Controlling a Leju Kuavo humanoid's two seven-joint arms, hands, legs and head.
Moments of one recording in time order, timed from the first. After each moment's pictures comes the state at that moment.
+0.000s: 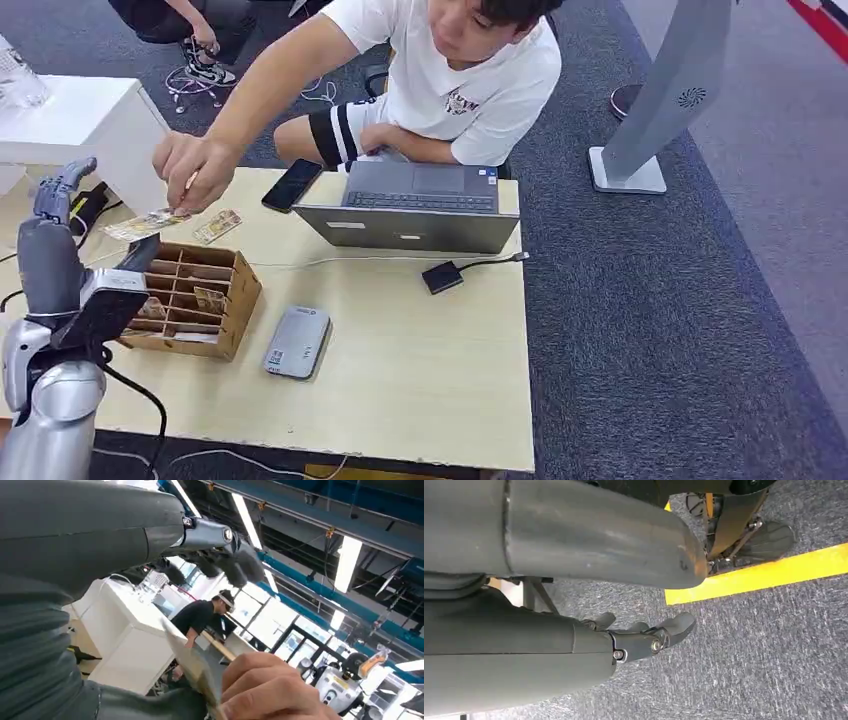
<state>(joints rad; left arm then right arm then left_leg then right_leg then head) -0.11 0.26 0.16 -1.68 -0.55 0.25 -0.29 -0.03 0.09 0.00 -0.19 -0.09 -0.17 0.04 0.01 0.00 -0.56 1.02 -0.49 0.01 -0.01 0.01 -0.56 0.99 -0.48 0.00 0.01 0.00</state>
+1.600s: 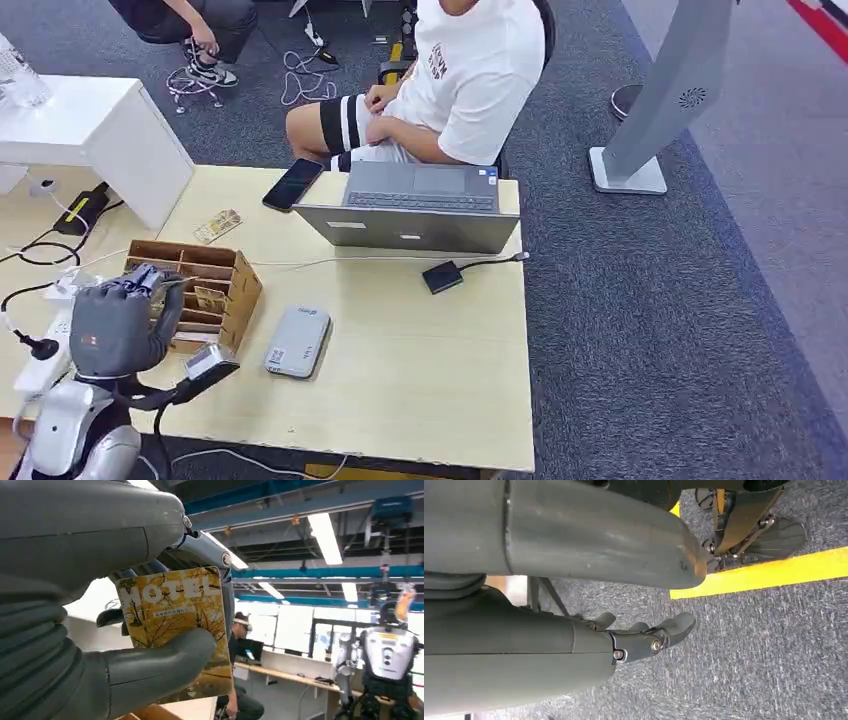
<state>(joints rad) 0.11 0.29 0.05 -1.66 -1.08 0.45 -0.15 -0.03 0.10 0.00 -0.18 -0.04 -0.17 0.05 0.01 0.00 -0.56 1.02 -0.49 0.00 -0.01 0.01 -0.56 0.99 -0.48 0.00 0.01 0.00</state>
